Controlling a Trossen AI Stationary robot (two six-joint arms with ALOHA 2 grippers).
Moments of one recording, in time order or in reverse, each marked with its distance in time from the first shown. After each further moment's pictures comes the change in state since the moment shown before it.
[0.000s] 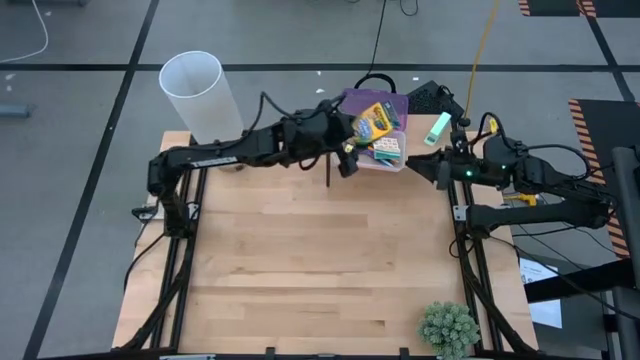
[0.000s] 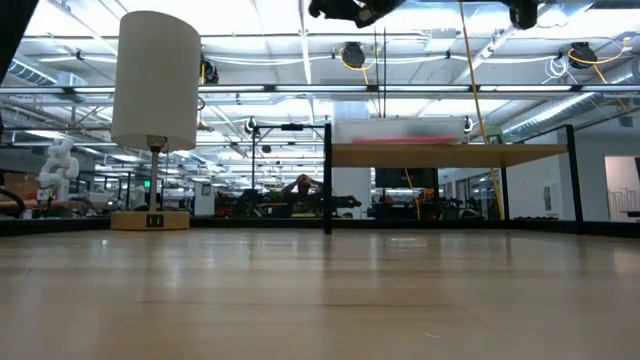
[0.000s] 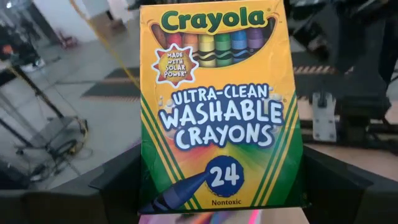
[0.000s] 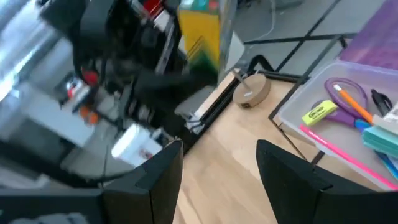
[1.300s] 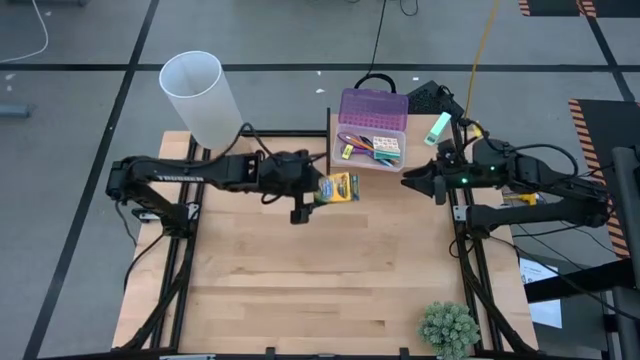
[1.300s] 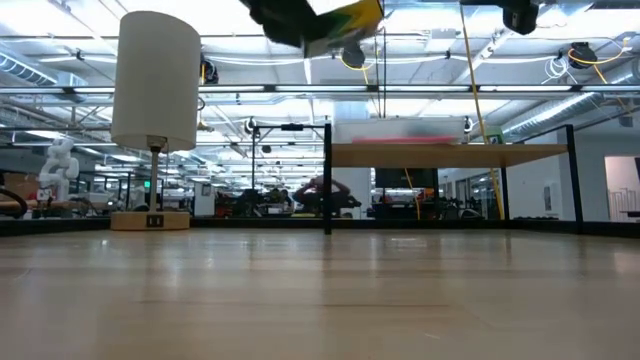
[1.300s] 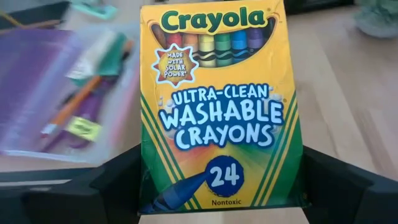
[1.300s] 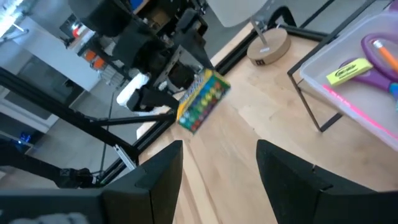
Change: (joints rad) left arm -0.121 -0.296 -0.470 -0.196 0.198 -0.013; right arm 0.000 0.034 0.000 -0.080 -0.183 -0.083
